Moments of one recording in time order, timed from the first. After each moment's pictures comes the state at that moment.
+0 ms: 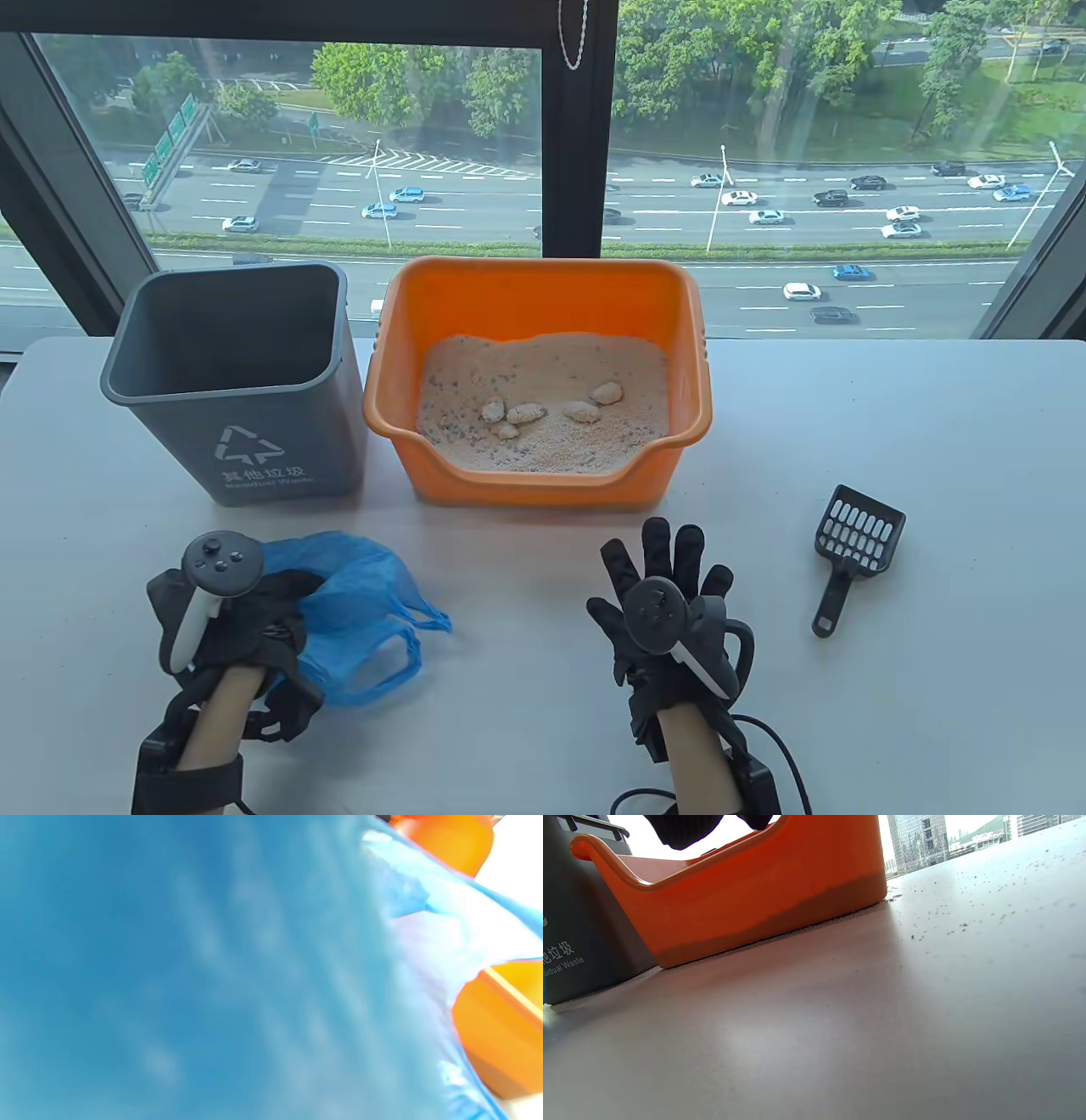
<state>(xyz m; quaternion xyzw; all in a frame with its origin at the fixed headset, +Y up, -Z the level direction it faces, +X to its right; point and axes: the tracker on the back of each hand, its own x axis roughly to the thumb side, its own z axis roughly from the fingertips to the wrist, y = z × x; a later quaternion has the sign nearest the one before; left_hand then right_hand) -0.306 -0.693 -0.313 -0.13 0.09 0.30 0.94 0.105 -0.748 -0.307 0.01 0.00 0.99 0.17</state>
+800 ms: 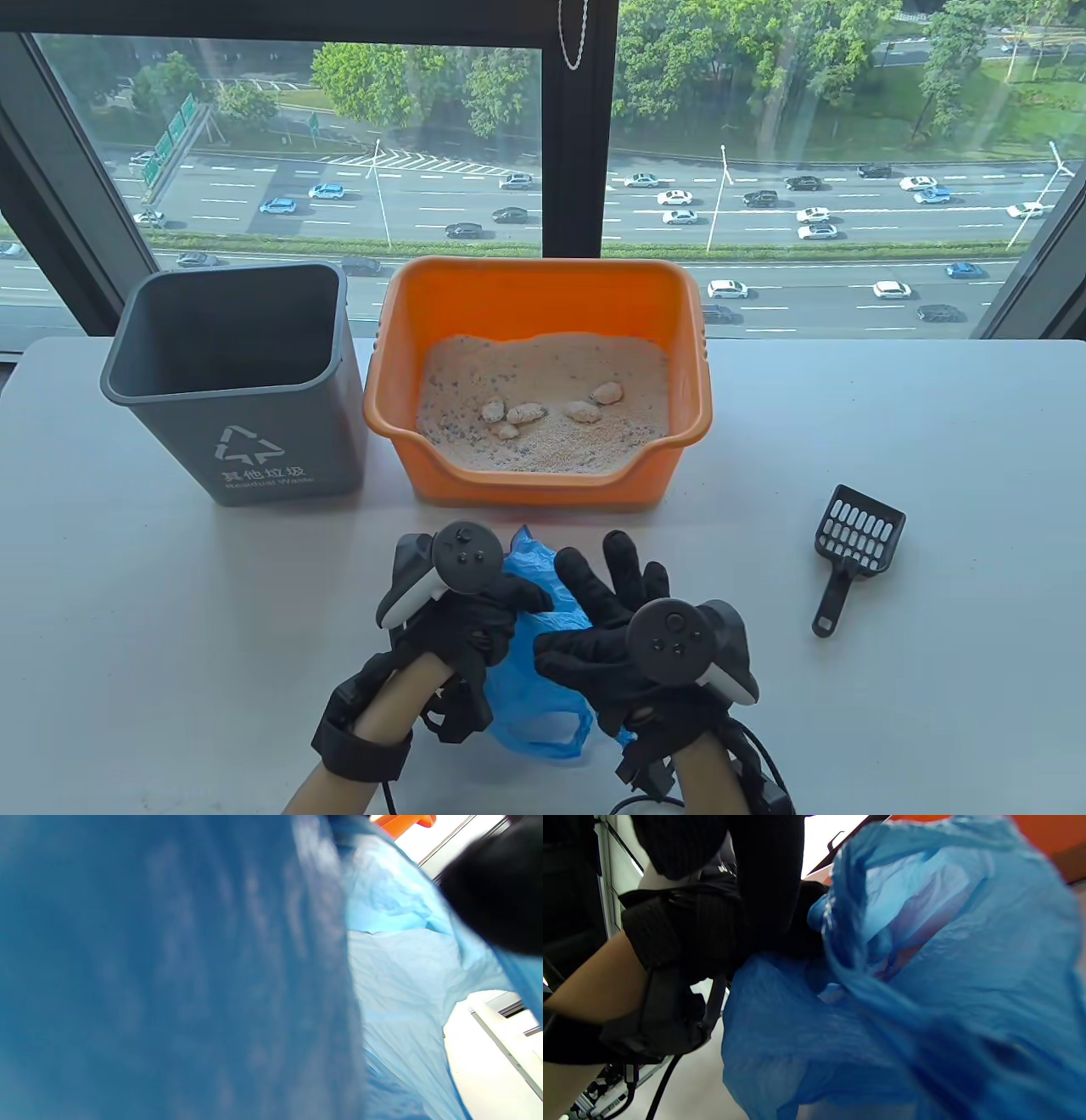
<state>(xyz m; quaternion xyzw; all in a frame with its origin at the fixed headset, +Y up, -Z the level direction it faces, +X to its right) -0.132 -0.708 -0.336 -0.22 -0.16 0.27 0.92 0.068 -0.695 -0.267 0.24 0.07 0.93 0.27</state>
